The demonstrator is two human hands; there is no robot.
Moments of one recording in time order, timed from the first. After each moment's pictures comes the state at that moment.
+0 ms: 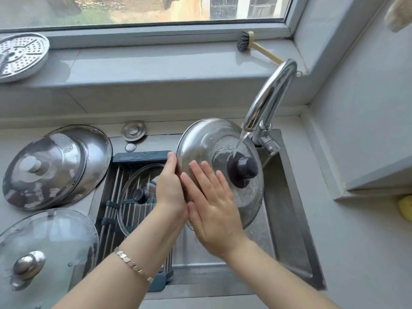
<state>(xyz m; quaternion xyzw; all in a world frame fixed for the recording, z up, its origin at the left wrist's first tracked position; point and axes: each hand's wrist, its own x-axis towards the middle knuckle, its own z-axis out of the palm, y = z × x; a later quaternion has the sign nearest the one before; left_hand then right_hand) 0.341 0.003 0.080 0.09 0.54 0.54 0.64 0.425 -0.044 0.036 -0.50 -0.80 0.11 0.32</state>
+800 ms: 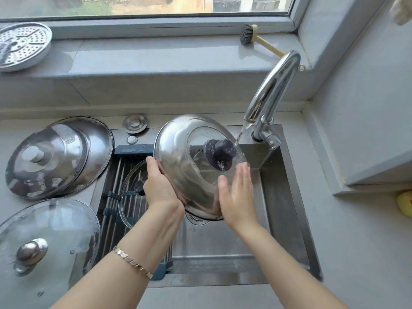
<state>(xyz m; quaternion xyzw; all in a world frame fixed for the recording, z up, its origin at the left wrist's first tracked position) 0.329 -0.007 0.068 0.00 0.63 0.58 0.52 0.453 -0.033 0.017 -0.69 -0.57 0.37 0.24</state>
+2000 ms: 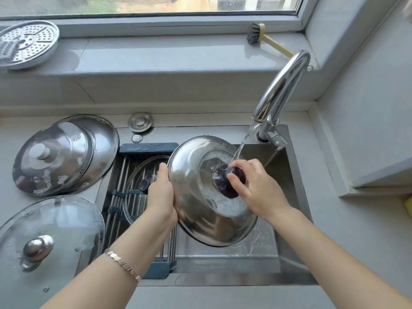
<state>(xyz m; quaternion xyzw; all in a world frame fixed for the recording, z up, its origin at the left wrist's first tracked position) 0.307 -0.015 0.048 0.06 0.69 0.46 0.56 0.492 -0.010 0.042 -0.60 -0.73 0.27 0.18</state>
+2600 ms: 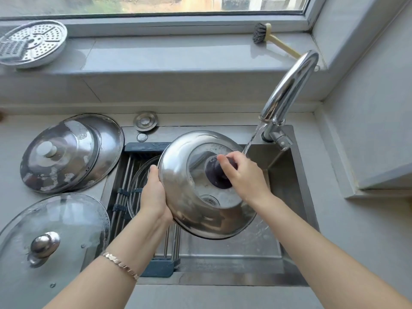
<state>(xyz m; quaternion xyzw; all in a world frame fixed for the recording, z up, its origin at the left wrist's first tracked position) 0.292 -0.018 0.056 0.02 0.66 0.51 0.55 0.455 0.010 0.052 -0.65 -0.62 0.38 0.21</state>
